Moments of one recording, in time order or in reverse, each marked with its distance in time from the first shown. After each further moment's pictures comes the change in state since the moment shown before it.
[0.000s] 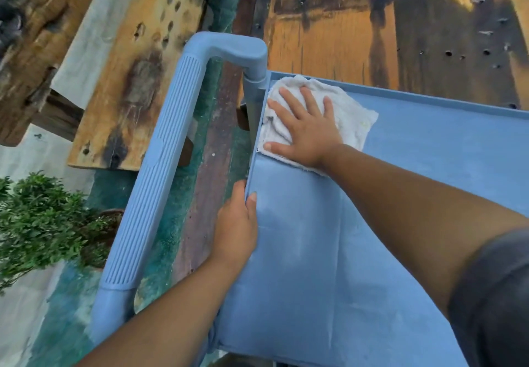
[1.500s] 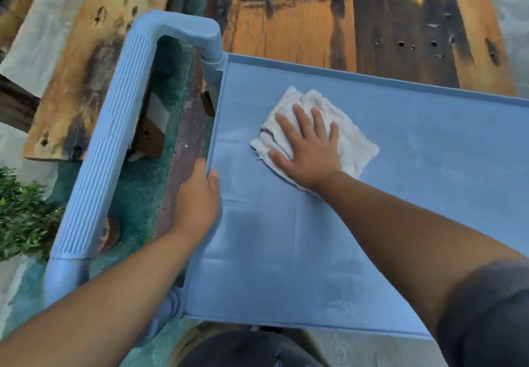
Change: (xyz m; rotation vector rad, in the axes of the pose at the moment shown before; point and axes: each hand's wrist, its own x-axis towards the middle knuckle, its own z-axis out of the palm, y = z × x) left_hand 0.003 0.006 0.005 0.029 0.003 -0.030; right_hand -0.113 0.034 0.008 0.021 0.013 0.237
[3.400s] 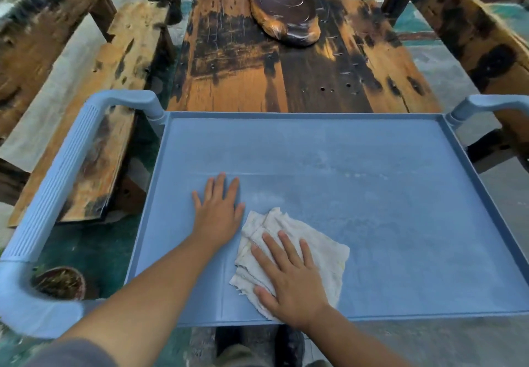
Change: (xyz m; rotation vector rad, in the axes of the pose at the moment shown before) left_hand -0.040 0.093 0.112 0.747 -0.140 0.362; right_hand -0.260 0.048 0.021 0.074 -0.013 -0.144
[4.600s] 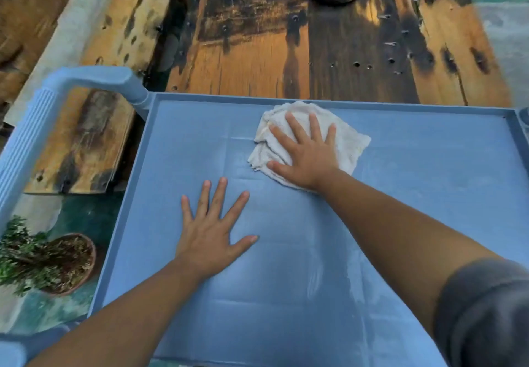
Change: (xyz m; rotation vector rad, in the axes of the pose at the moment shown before) left_hand 0.003 0.002 0.027 0.148 0.024 0.069; right_hand 0.259 0.158 -0.059 -0.109 -0.041 0.060
